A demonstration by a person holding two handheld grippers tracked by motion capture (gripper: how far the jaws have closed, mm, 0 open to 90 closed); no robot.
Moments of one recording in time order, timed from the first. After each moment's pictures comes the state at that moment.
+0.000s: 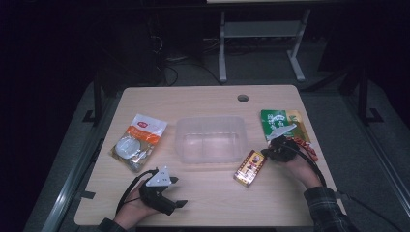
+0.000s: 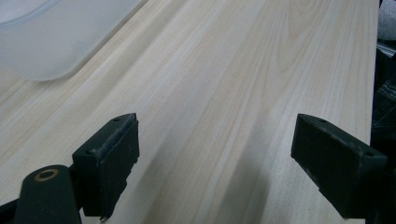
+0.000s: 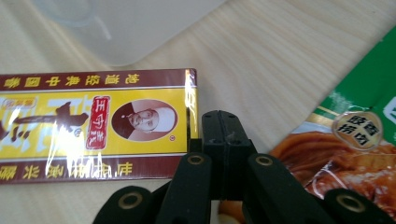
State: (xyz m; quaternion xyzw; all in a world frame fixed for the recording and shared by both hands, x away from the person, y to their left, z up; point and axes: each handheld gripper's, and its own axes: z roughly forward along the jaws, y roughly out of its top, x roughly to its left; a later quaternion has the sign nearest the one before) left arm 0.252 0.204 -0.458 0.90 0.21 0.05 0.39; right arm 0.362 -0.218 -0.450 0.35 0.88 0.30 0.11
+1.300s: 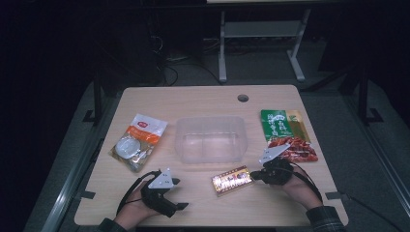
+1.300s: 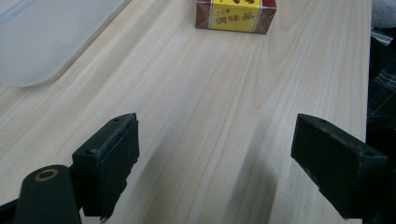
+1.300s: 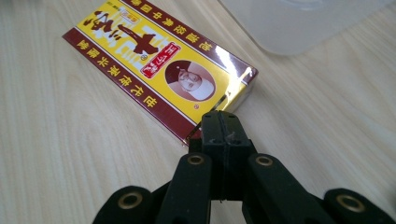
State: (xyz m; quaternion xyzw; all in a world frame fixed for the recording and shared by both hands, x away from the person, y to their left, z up) left arm 0.250 0.199 -0.459 0.90 0.19 0.05 0.38; right arm 0.300 -0.186 -0.448 0.27 0.90 0.33 0.03
